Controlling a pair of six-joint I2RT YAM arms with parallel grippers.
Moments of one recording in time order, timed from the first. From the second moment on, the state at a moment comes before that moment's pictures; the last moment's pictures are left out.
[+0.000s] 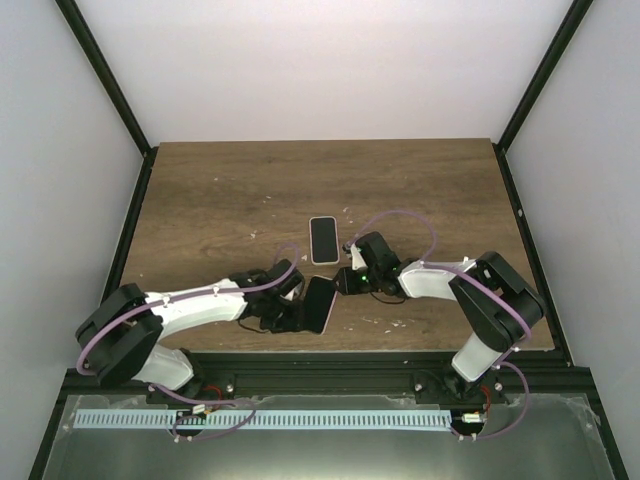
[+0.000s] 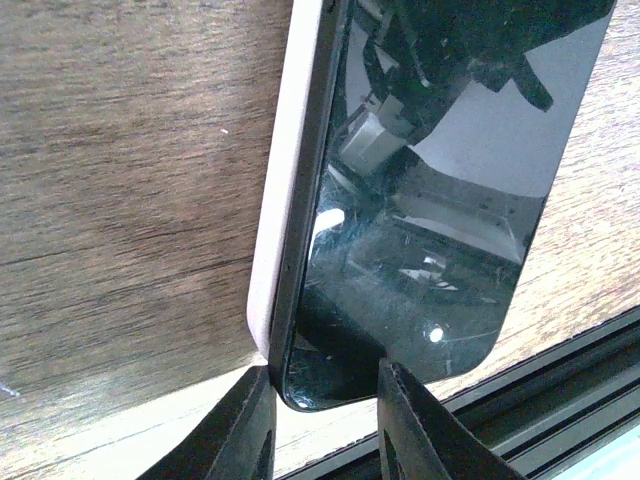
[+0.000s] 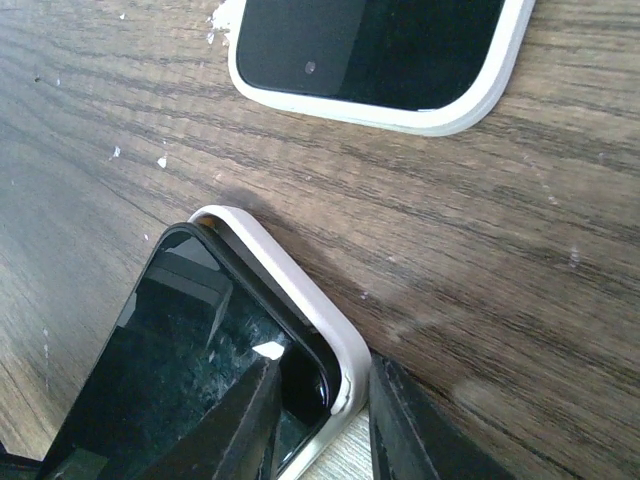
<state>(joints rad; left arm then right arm) -0.89 1.42 0.68 -0.49 0.28 -0.84 0.66 1.63 0.69 0.04 -0.36 0.52</state>
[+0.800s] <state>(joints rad) -0.89 1.47 0.73 -0.52 0.31 -0.87 0.64 1.63 0.64 0.14 -0.42 0.61</state>
